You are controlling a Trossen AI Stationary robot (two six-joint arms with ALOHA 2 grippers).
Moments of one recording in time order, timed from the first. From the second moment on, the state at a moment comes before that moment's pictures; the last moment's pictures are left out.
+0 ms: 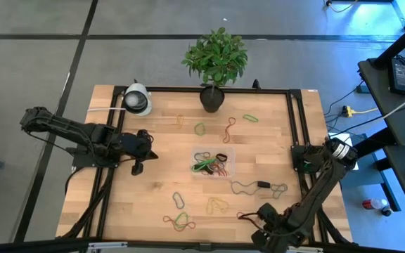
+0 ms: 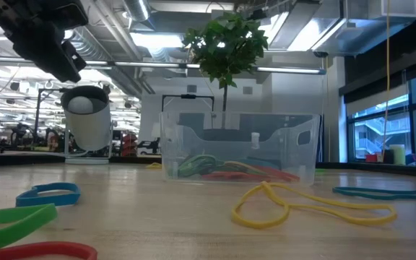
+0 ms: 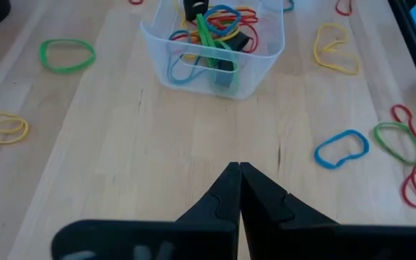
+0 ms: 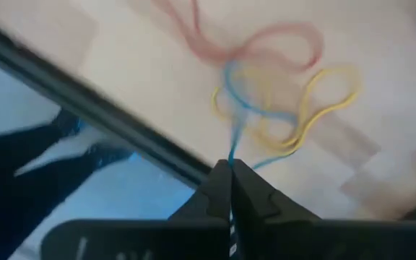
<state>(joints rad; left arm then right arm) -0.21 0.72 0.51 -0.51 -0.11 -0.31 0.95 1.87 1.48 -1.05 -0.02 1.93</state>
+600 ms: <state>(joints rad) -0.21 0.72 0.51 -0.49 -0.11 -0.29 0.76 1.86 1.92 -1.57 0.55 1.63</state>
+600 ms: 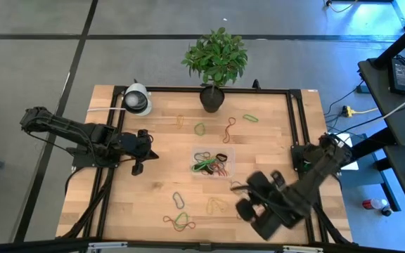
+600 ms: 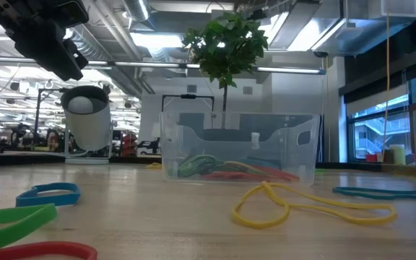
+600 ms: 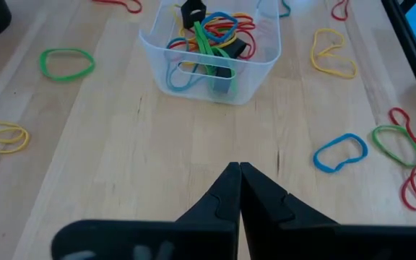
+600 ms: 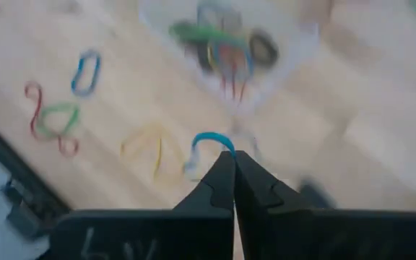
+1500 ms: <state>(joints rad) -0.21 0.72 0.51 -0.49 -0.11 -0.29 0.61 1.86 2.05 -1.46 0.40 1.20</state>
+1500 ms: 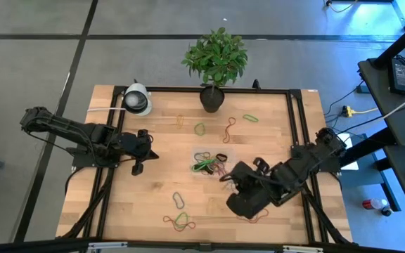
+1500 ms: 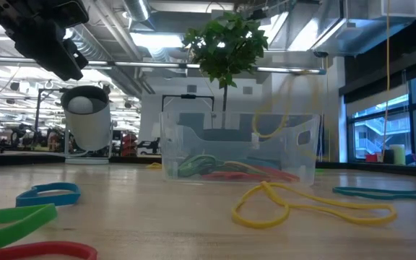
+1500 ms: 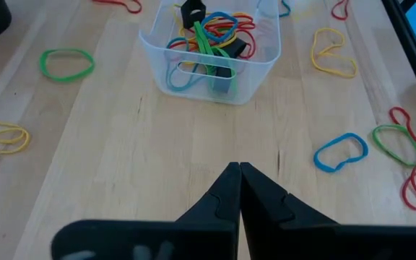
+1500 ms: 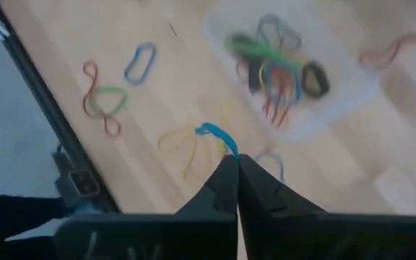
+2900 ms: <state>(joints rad) -0.21 0.72 0.51 -0.49 -0.11 -0.30 0.63 1.86 1.29 -0.95 0.12 1.59</state>
